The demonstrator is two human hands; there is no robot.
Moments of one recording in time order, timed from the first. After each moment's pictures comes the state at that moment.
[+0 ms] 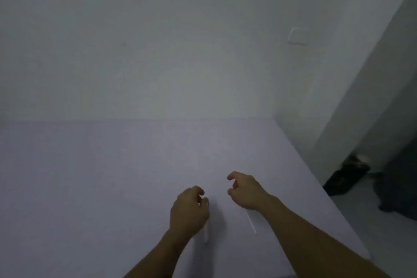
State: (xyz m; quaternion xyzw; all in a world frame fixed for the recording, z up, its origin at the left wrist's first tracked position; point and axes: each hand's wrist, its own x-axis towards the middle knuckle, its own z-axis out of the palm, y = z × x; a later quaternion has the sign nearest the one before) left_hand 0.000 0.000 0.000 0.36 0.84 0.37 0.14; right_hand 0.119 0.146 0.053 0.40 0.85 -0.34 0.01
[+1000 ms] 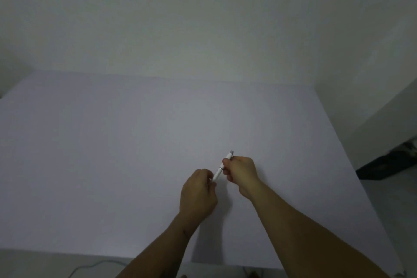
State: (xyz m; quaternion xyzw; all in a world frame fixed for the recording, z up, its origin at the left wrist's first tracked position) left_hand 0.013 0.022 -0.041 0.32 0.87 0.34 0.11; right_hand 0.062 0.155 -0.012 0.52 0.53 -0.66 -0.10
